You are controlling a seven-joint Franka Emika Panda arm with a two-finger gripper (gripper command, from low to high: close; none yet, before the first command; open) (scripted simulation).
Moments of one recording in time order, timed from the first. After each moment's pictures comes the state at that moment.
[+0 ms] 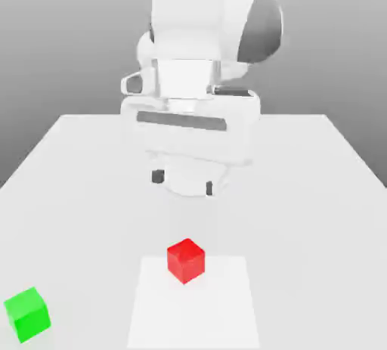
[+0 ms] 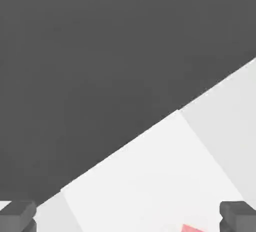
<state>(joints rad) -0.19 -0.24 0.17 -2.82 0.07 2.72 1.45</state>
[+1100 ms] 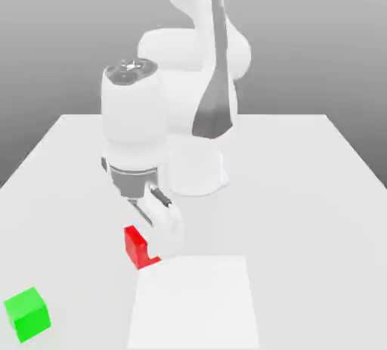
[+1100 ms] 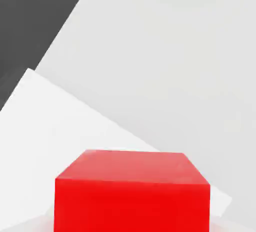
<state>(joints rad) -0.30 0.05 0.01 -2.64 0.02 2.69 1.53</state>
